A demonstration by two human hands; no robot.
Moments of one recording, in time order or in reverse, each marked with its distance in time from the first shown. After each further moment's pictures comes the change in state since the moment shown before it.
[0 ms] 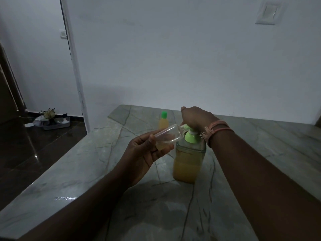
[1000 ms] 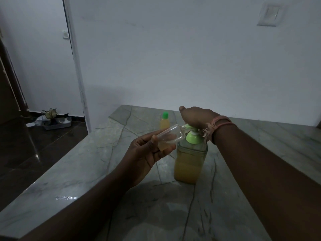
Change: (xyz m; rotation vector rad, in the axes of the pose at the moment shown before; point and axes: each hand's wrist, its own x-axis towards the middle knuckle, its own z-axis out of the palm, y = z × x) left_hand 0.000 0.000 0.001 -0.004 -0.022 0.007; right_hand 0.000 -0.006 -0.008 -0.006 -0.037 0.037
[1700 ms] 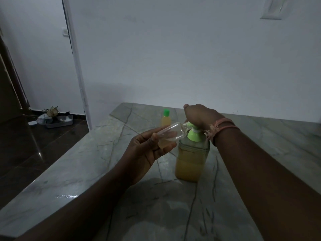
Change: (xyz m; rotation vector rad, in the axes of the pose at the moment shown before) left_hand 0.000 0.002 0.000 0.007 0.005 -0.006; right_hand -0.002 0.007 0.006 0.042 0.032 -0.019
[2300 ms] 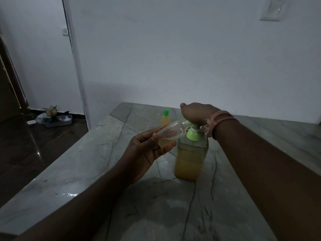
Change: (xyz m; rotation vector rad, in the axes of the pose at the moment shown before) left_hand -0.001 0.001 0.003 -0.003 -0.009 -0.002; right_hand 0.001 -0.009 -0.007 -0.002 -0.025 0.010
